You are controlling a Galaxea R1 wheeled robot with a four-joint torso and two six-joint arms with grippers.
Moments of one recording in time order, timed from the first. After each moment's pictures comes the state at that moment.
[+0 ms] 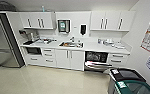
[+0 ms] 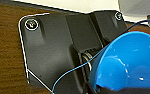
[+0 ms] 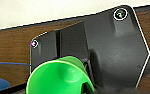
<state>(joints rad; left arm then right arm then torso) 1.54 2.94 -2.67 0.89 -0.16 -0.76 -1.52 2.95 -2.57 -0.41 0.15 0.50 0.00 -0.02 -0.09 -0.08</state>
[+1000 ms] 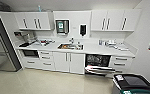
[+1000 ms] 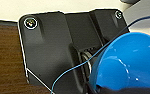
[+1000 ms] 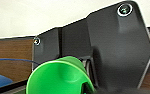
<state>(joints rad) 1.54 2.96 -2.68 0.89 -0.14 -0.76 -1.52 2.94 -2.58 -0.41 0.14 0.50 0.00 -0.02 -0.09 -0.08</state>
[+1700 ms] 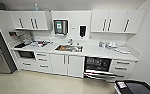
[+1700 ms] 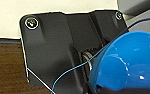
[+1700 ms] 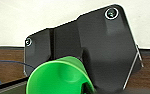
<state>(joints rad) 1.54 2.94 -2.68 0.89 -0.16 -0.77 -1.52 2.95 -2.59 -0.41 0.13 0.50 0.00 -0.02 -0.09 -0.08</state>
